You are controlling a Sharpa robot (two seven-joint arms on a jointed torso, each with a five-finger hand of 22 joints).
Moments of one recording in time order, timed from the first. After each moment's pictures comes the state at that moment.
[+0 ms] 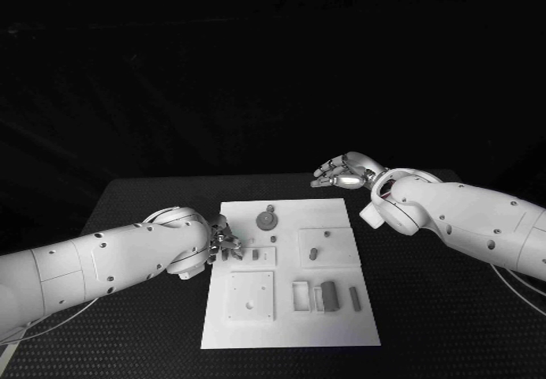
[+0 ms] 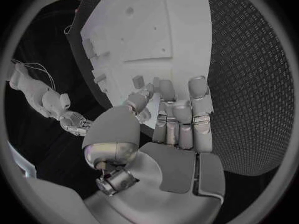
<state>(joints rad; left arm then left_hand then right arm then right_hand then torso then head) 1.26 -0.66 -0.18 1.35 -1.05 -0.07 -0.58 0.91 0.02 0.62 -0.25 0.05 1.13 0.04 0.27 0.62 1.29 -0.06 0.74 0.59 1.20 -0.14 1.40 0.65 0.02 1.36 -0.23 0.50 1.31 1.27 -0.69 -0.03 1.23 -0.79 -0.25 0.05 1.04 -0.11 0.51 -0.19 0.08 0.70 0.19 0.25 0.40 0.85 0.24 0.08 0.07 0.47 0.29 0.29 0.32 0.01 0.08 0.25 0.16 0.89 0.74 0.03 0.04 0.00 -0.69</state>
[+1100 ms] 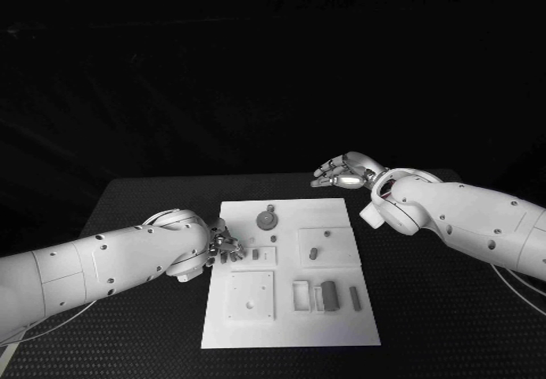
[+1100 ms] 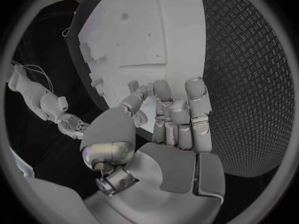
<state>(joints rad) 1.25 -0.66 -0.18 1.34 -1.05 -0.06 -0.60 0.79 -0.05 0.53 -0.20 0.06 1.14 0.03 0.34 0.69 1.31 -0.08 0.74 0.60 1.24 -0.18 1.40 0.66 0.02 1.38 -0.26 0.51 1.31 1.27 -0.69 -0.03 1.23 -0.79 -0.25 0.05 1.04 -0.11 0.51 -0.19 0.08 0.70 0.19 0.25 0.40 0.85 0.24 0.08 0.07 0.47 0.29 0.29 0.32 0.01 0.08 0.25 0.16 0.89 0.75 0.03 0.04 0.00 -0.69</state>
